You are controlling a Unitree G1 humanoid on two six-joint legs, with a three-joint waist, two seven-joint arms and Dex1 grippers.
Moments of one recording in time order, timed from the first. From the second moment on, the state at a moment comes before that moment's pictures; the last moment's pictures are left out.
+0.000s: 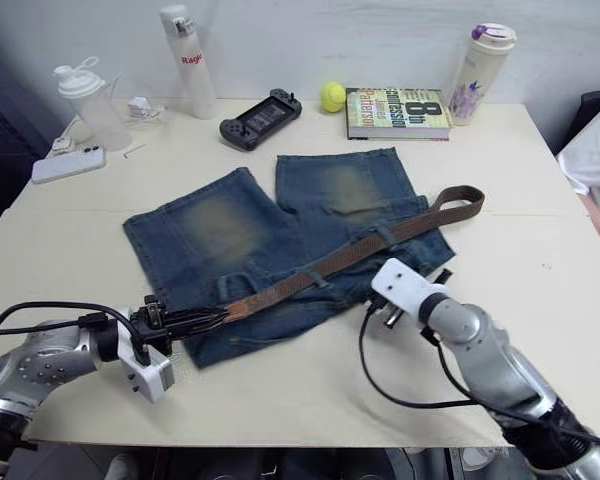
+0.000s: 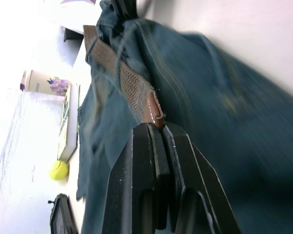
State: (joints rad) left arm -0.09 0.88 -0.01 0.05 0.30 -1.03 -0.47; right arm -0.25 -0.81 0.26 -0.42 -0.04 0.74 0.39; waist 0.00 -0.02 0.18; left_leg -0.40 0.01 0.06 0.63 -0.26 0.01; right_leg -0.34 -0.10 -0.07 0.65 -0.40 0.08
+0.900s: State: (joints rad) left arm -0.15 0.87 -0.01 0.04 0.30 -1.00 -0.45; right arm -0.27 -0.64 -0.21 -0.58 0.42 1.06 0.61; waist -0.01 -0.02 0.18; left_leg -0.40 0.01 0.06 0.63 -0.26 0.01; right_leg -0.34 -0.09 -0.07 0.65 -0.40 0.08
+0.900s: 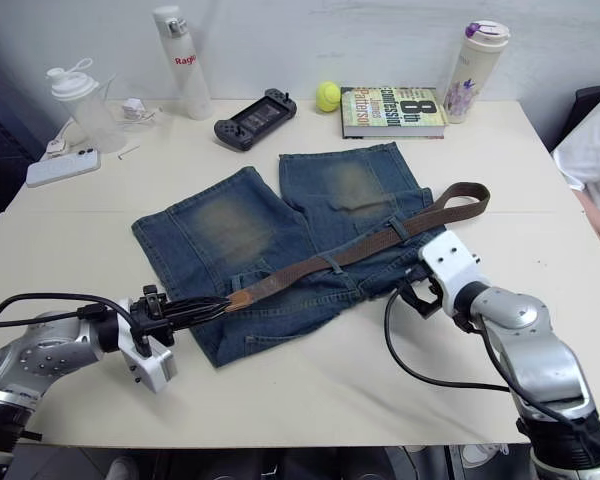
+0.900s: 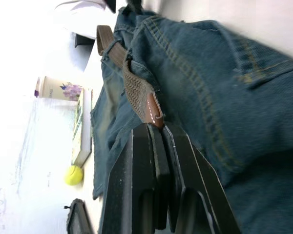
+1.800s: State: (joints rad) left arm -0.16 0.85 -0.01 0.00 0.30 -0.98 -0.45; right arm -0.27 0.01 0.00 -0.27 1.95 0.79 -0.78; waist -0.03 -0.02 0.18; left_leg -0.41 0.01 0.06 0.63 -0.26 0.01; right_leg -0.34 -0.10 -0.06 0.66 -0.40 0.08
